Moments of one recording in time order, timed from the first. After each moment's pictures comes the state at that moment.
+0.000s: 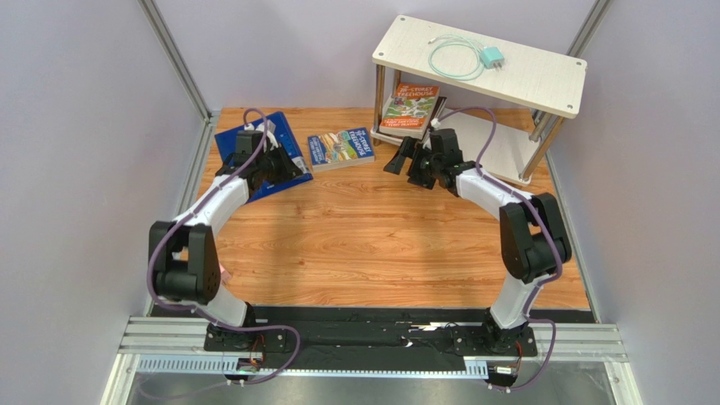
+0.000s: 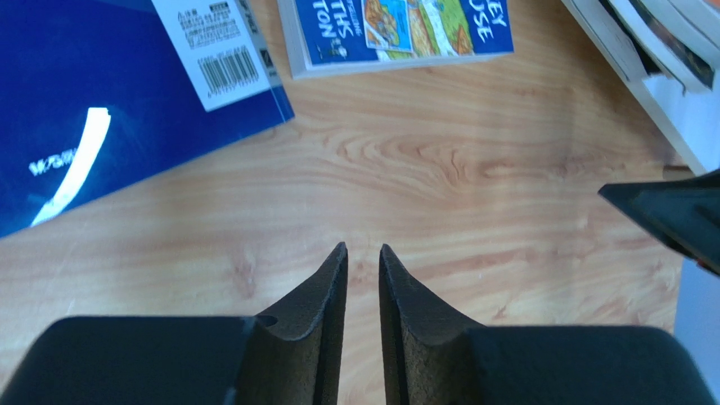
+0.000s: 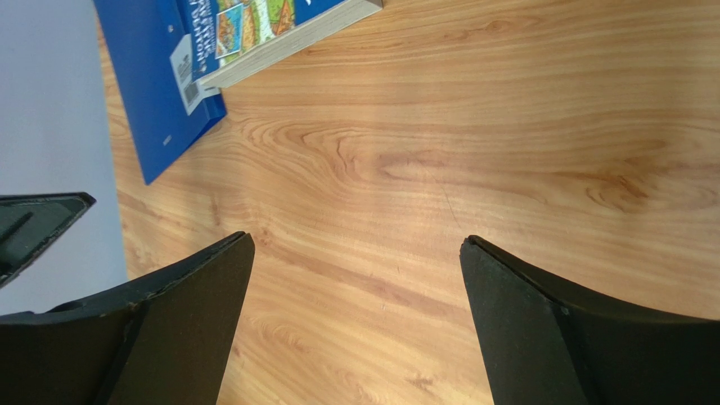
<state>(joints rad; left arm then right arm) -0.11 1.50 1.04 -0.20 0.31 -0.48 0.31 1.75 1.17 -0.06 -0.30 0.69</state>
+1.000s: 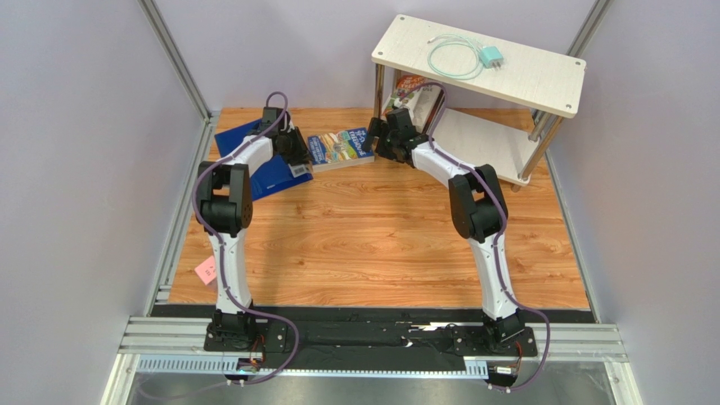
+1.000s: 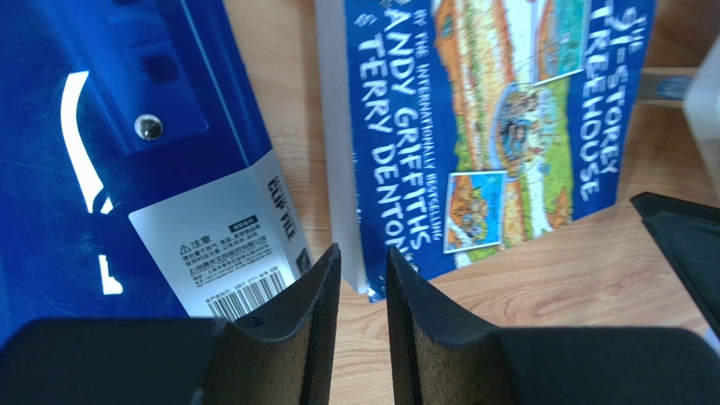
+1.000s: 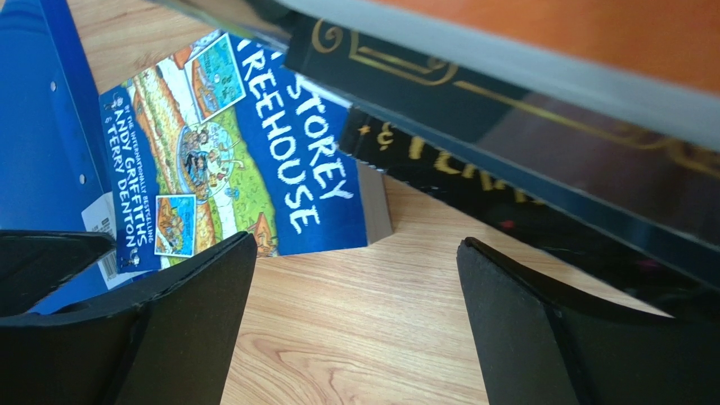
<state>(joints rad) -0.11 2.20 1.69 -0.37 0.30 -0.52 0.42 2.33 1.87 -0.21 -0.01 0.63</state>
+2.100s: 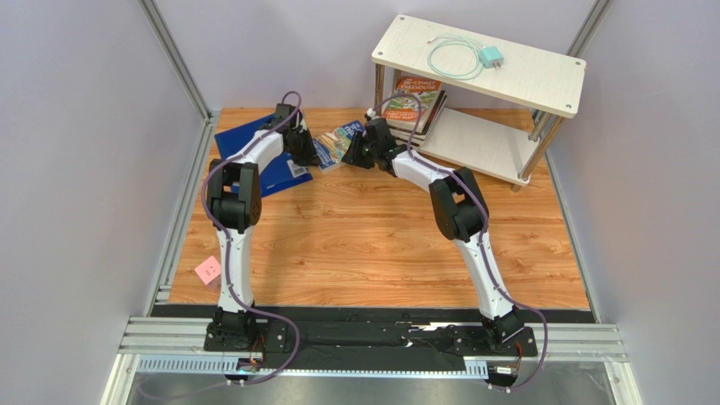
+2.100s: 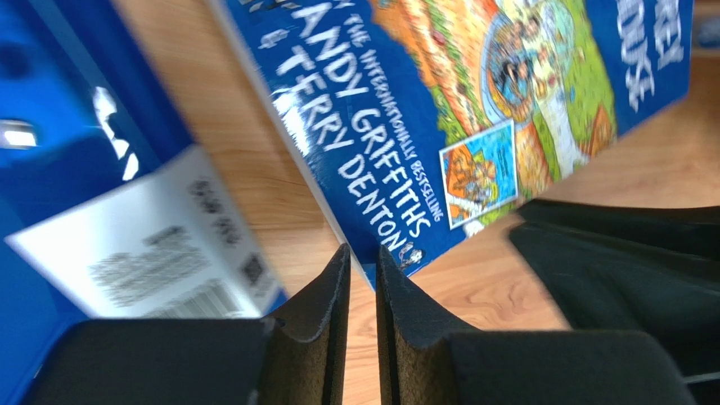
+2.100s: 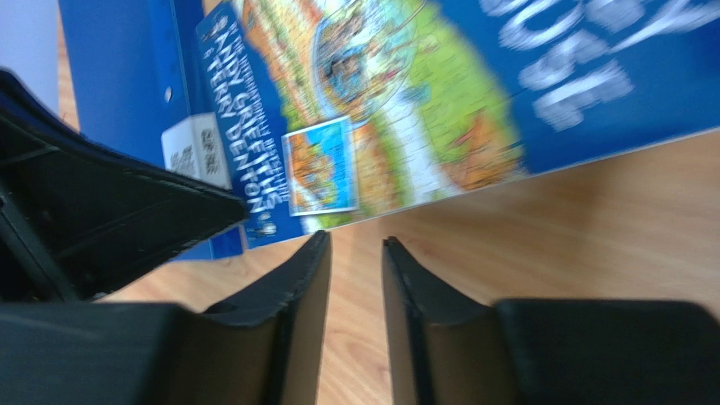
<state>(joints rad) -0.16 2.29 1.85 -0.54 0.29 -0.46 0.52 2.46 1.96 -0.10 -0.17 0.66</state>
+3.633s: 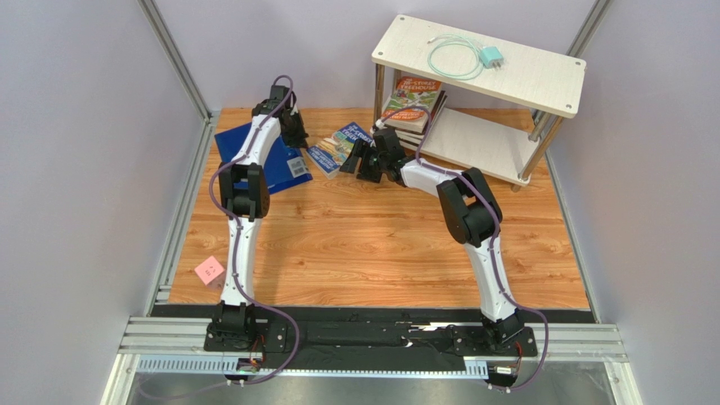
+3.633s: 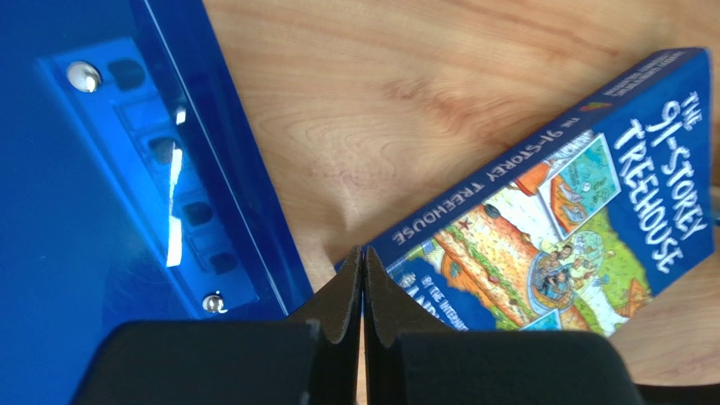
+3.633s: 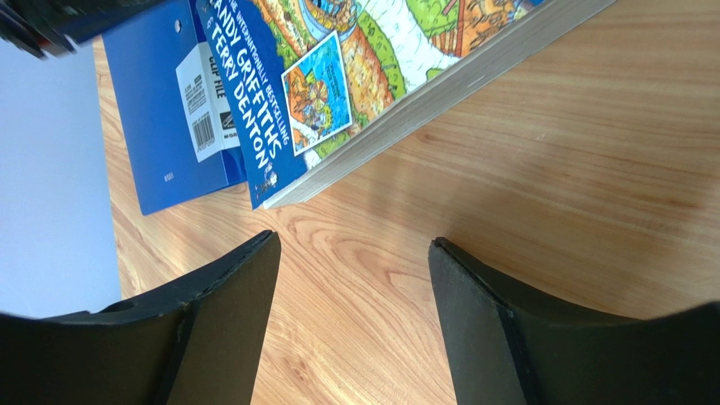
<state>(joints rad) -0.11 2.63 2.49 -0.85 0.17 -0.42 0.51 2.31 1.67 0.02 -0.27 0.77</state>
